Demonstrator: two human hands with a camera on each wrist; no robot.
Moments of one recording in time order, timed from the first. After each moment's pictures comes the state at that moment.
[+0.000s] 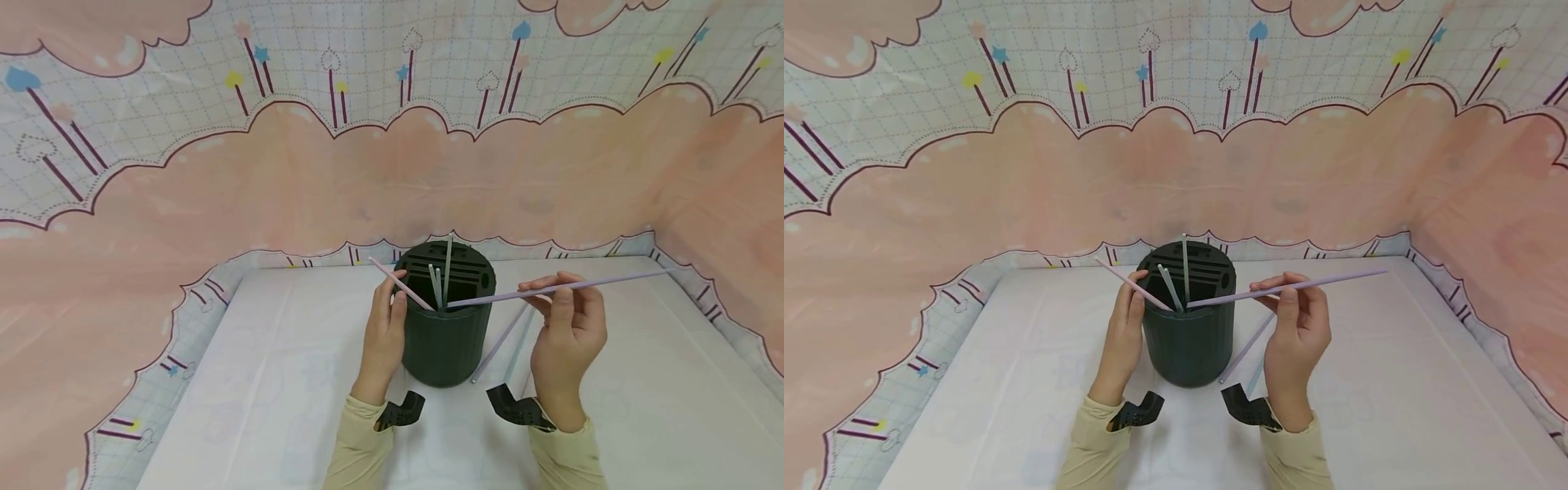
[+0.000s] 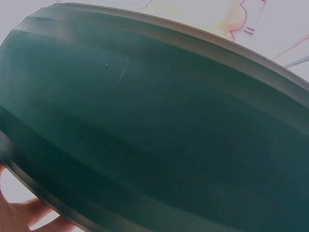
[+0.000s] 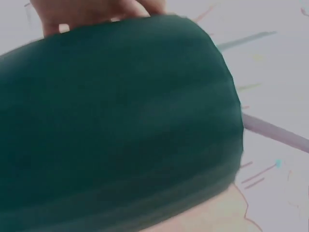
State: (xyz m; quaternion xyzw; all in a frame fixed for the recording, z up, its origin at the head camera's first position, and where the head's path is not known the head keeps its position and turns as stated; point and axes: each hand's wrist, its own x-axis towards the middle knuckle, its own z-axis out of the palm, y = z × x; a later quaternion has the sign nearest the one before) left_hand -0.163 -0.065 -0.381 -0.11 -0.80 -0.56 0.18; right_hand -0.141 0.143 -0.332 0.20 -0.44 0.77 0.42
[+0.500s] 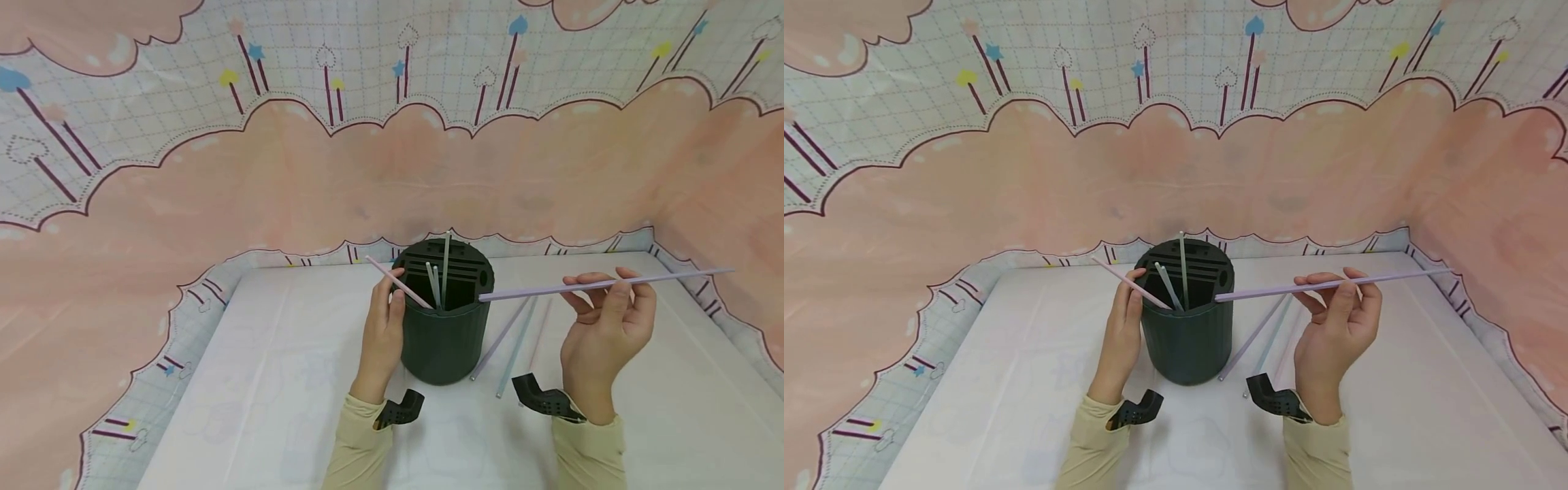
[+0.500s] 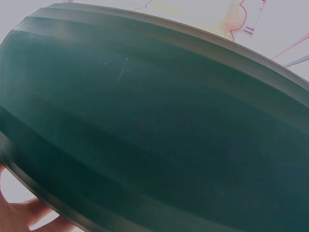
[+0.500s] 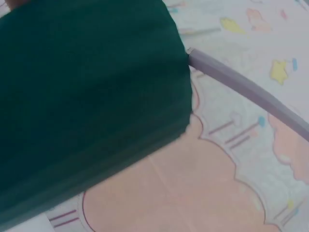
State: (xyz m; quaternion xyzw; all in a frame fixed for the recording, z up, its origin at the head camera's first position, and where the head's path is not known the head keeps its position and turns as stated) left_hand -0.164 -0.065 -0.382 -0.12 -0.80 -0.56 0.19; right_hand -0.151 0.181 -0.333 0.14 -0.26 0.86 0.42
